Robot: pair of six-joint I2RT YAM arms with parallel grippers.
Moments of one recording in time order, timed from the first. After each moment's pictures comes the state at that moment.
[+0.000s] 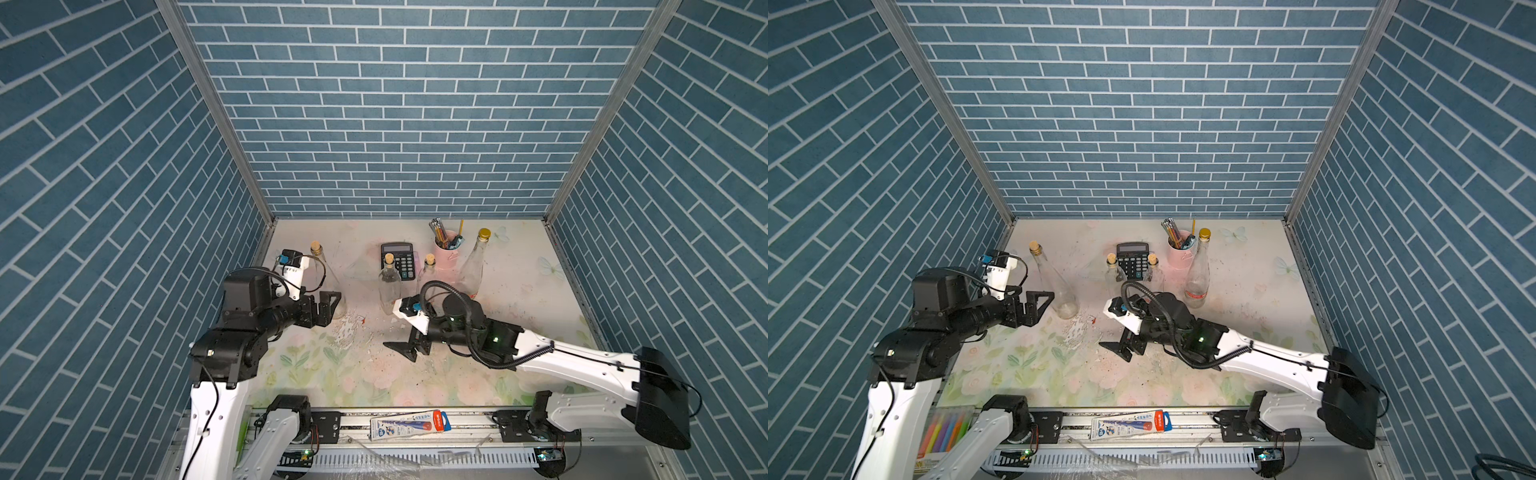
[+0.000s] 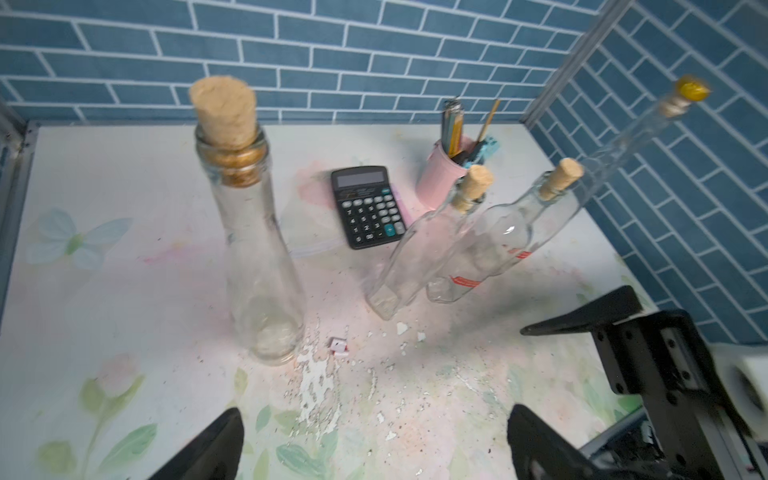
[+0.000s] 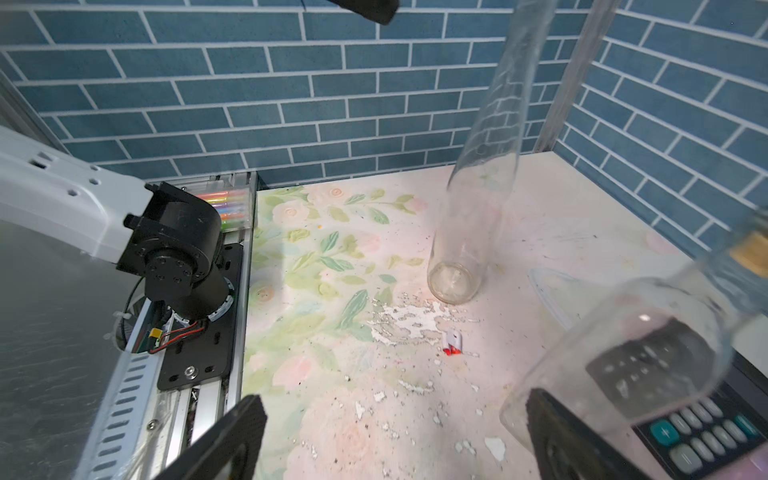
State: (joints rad) left arm -0.07 0.77 1.20 -1.04 0.43 -0.04; right arm 1.10 1.21 0.80 0.07 -0.23 -0.11
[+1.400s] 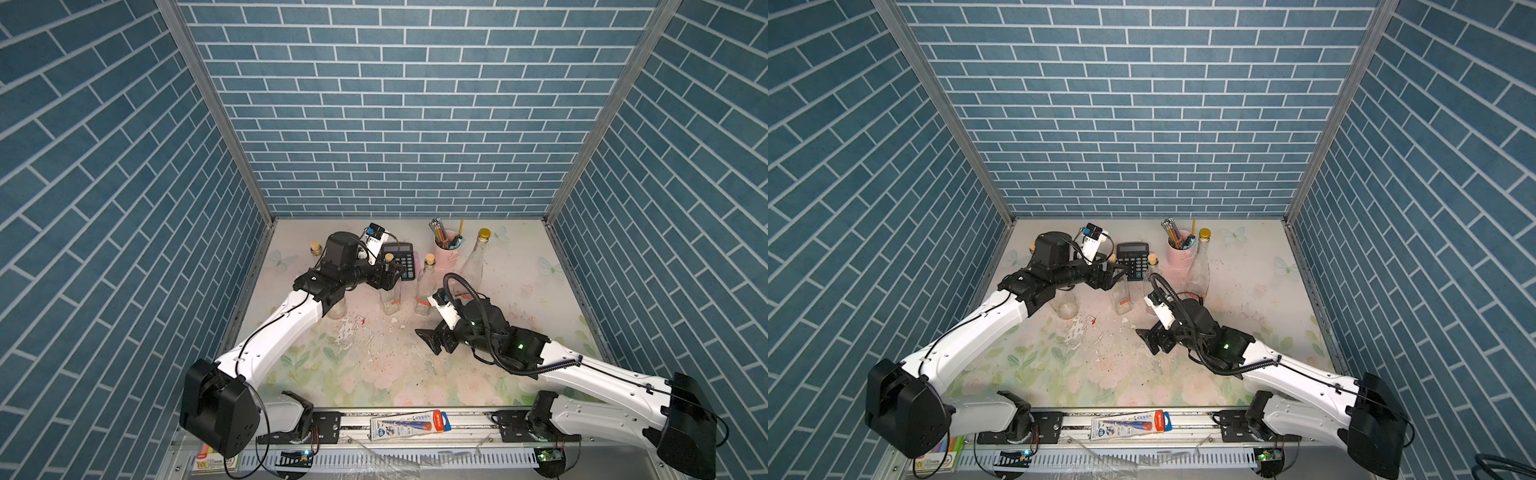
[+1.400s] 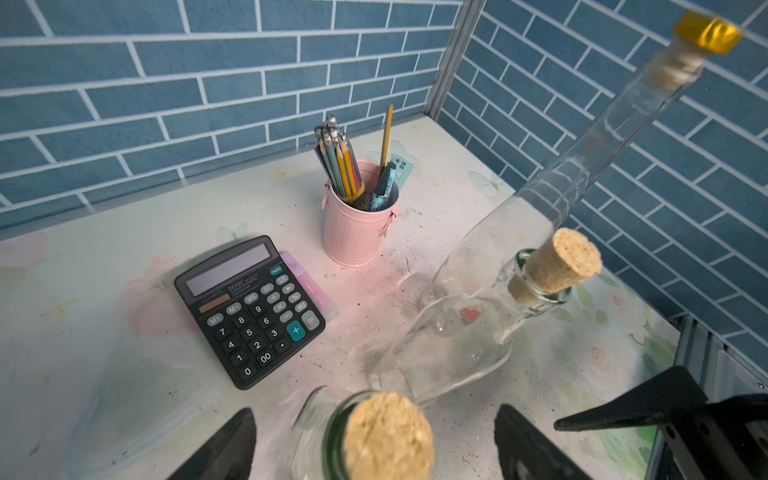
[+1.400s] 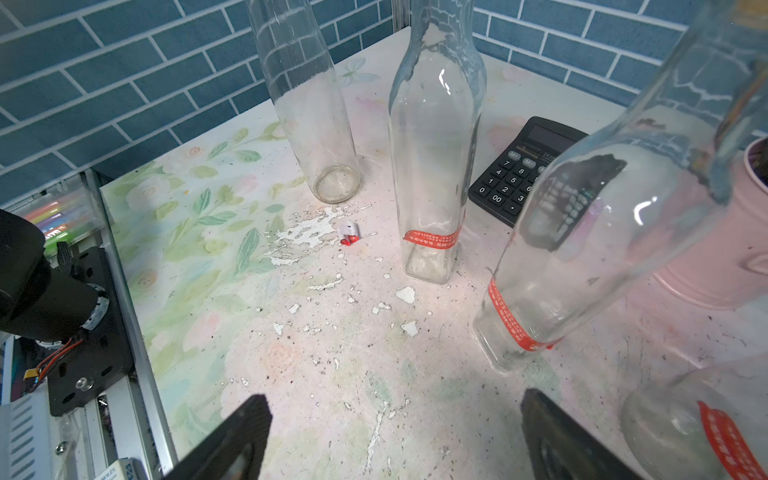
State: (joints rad) left arm -0.48 1.32 1.08 -0.27 0.34 -0.09; right arm 1.00 1.05 0.66 -0.12 0.00 0.10
